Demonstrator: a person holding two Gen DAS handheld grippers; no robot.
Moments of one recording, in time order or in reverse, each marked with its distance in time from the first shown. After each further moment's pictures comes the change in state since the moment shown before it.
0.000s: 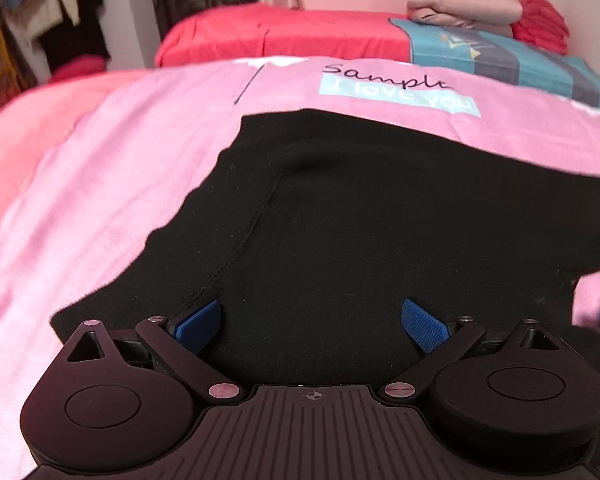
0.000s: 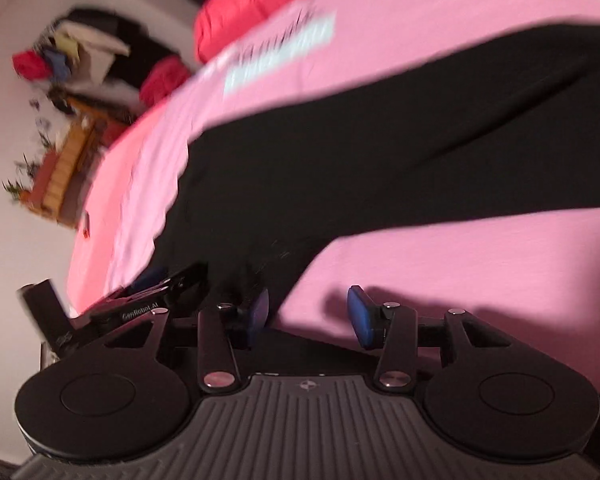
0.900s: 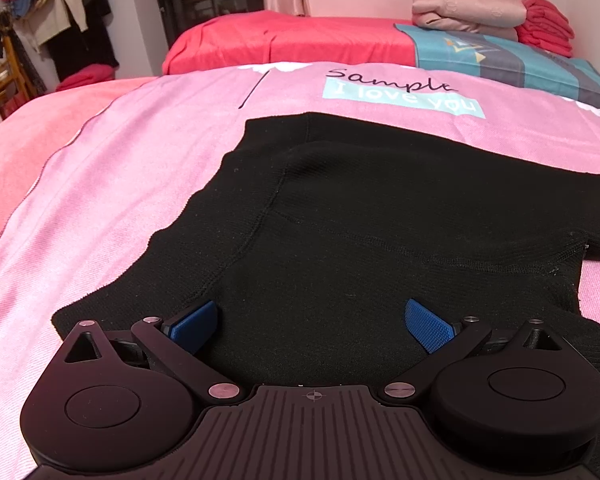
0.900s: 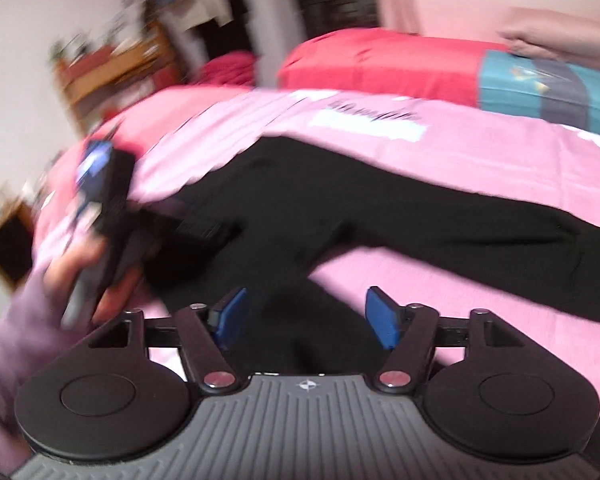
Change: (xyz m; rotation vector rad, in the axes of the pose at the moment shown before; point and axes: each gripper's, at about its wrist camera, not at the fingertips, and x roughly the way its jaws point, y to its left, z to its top) left arm 0.001 0.000 -0.003 -0.012 -0.016 0.010; right arm -0.080 0.075 -0.116 -0.636 -0.197 -0.160
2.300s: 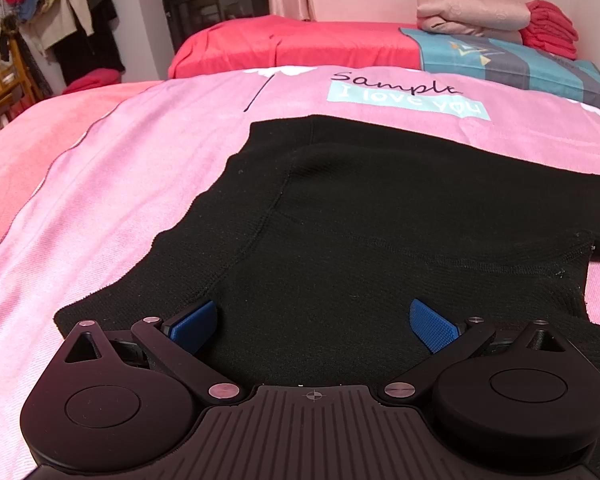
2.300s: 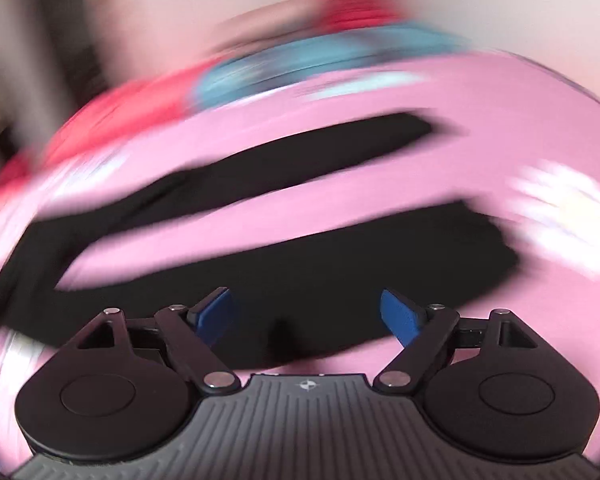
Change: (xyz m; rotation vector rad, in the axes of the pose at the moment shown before) left arm 0.000 -0.004 -0.004 -0.007 -0.019 0.028; right arm -0.191 -0.117 -0.156 0.635 -0.206 -0.655
